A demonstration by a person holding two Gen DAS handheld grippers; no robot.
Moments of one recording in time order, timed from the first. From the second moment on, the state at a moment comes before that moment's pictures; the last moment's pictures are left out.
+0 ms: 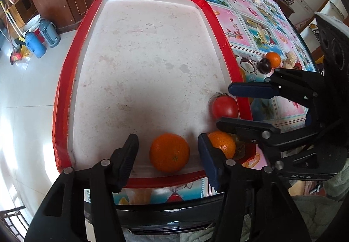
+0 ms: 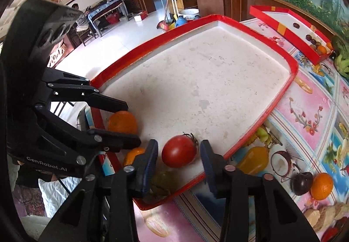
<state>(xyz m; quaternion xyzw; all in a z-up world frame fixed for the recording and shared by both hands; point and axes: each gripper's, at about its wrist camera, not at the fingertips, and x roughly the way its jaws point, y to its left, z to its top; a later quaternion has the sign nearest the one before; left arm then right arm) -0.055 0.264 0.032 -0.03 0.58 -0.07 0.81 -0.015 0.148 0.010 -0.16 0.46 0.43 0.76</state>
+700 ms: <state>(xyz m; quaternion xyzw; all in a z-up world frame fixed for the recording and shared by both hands) -0.058 0.231 0.056 0.01 0.58 -0.07 0.81 -0.021 0.041 0.046 -0.08 0.49 0.30 0.81</state>
